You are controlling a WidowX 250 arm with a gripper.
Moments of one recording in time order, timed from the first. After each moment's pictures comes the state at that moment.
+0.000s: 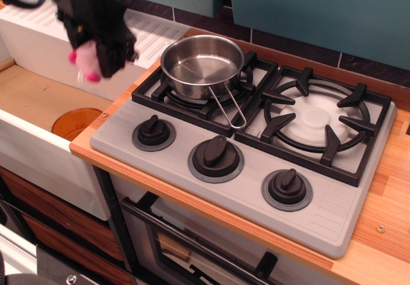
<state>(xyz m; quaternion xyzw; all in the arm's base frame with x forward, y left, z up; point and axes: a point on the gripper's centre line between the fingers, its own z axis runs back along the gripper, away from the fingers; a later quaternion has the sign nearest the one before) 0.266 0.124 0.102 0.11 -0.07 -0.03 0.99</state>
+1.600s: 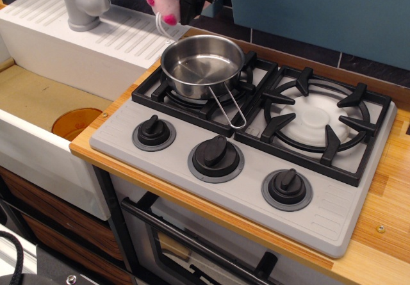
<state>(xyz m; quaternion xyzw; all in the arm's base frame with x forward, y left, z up) 0.342 0.082 0.129 0.10 -0.08 -0.05 0.99</state>
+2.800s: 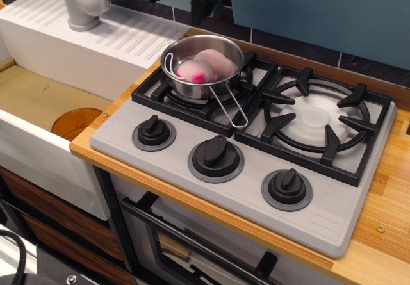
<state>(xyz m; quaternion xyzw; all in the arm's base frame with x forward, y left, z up) 0.340 0.068 0.133 0.11 -0.07 -0.02 0.99</state>
